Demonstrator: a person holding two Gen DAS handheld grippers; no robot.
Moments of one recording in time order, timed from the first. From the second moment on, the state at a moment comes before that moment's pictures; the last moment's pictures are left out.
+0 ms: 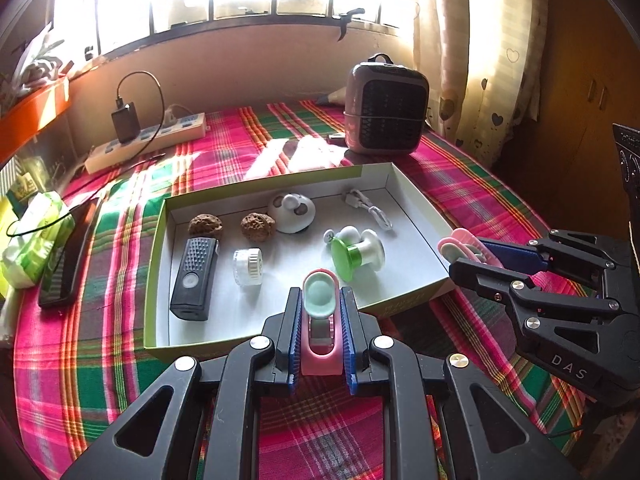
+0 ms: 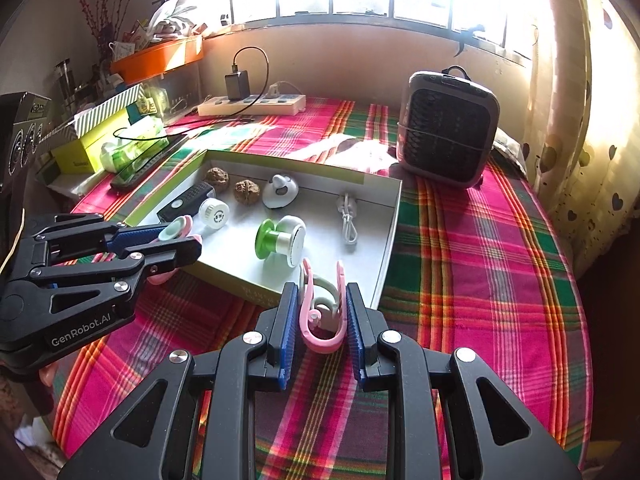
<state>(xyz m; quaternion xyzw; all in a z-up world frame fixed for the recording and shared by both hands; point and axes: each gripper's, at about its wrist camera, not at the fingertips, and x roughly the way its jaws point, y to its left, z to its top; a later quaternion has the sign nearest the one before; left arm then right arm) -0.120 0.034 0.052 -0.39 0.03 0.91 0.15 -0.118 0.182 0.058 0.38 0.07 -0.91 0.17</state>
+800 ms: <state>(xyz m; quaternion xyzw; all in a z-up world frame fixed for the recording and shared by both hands) -0.158 0.032 0.037 -0.40 0.02 0.90 0.14 -0.208 0.157 0.056 0.41 0.07 -0.89 0.19</state>
